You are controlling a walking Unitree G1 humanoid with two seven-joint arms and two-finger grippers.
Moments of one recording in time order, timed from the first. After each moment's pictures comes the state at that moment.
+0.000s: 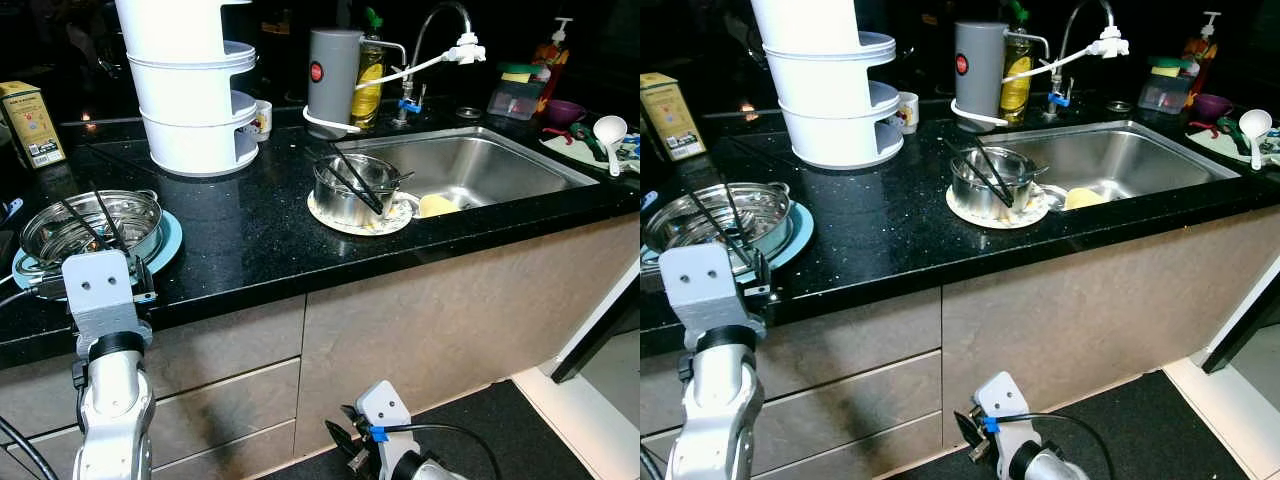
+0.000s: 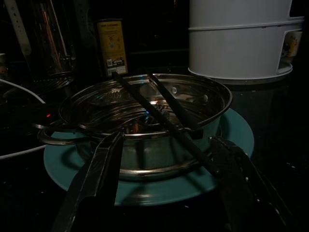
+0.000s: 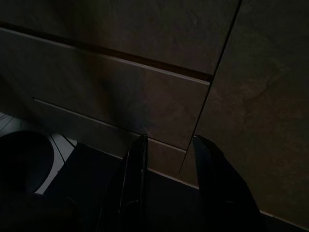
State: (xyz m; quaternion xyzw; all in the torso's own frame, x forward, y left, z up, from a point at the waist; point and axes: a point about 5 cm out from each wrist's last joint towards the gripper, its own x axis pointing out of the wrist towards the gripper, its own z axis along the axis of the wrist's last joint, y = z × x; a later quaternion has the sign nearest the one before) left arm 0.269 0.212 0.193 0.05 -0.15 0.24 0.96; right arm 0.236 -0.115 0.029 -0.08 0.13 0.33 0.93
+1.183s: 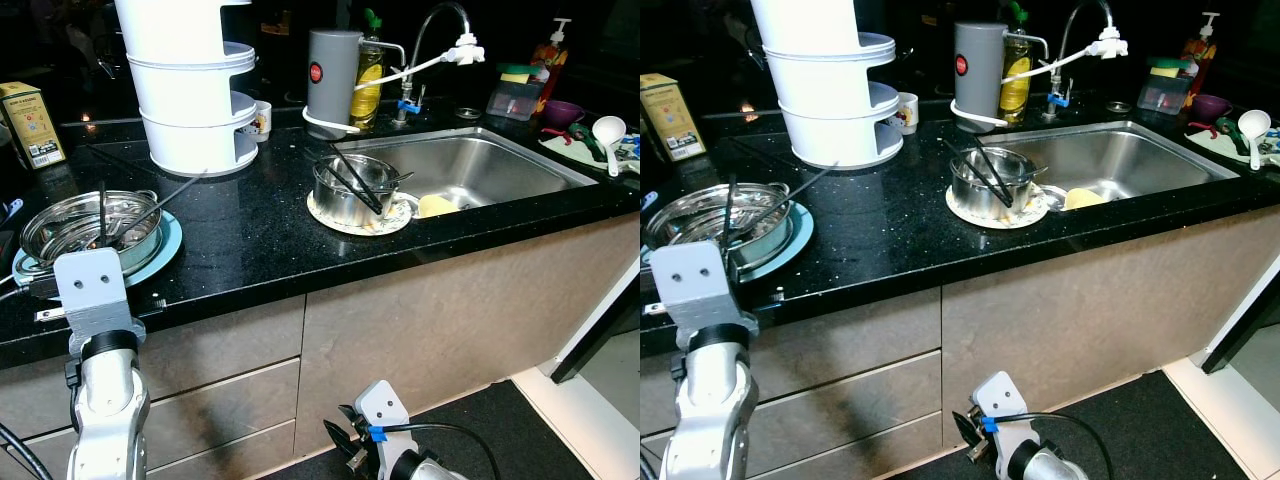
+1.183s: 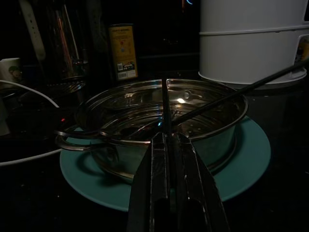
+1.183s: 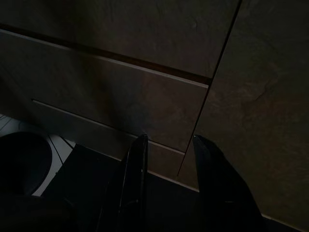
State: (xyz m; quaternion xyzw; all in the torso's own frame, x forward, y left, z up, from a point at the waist) left arm 0.267 0.220 0.196 0.06 -0.16 0.26 0.95; right arm 0.238 -0.115 0.030 -0.08 0.12 0.33 0.93
